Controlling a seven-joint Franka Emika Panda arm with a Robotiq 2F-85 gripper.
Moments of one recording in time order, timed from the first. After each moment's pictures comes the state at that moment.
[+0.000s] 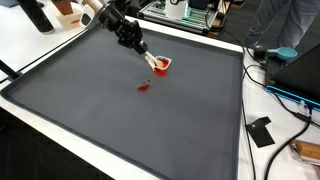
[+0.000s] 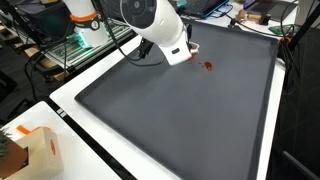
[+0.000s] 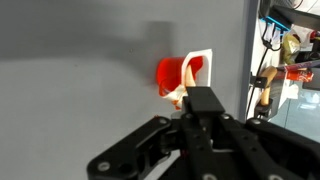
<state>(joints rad) -0.13 0.42 -0.04 -2.01 0.90 1.97 -0.77</state>
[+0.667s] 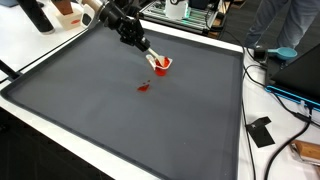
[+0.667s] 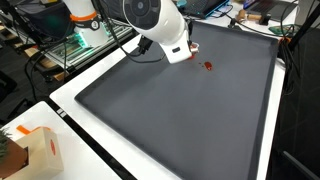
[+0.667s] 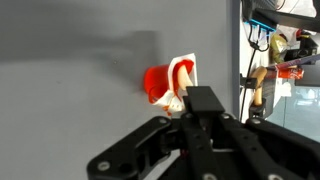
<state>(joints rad) -0.13 0.42 -0.04 -1.98 0.89 1.90 -0.69</state>
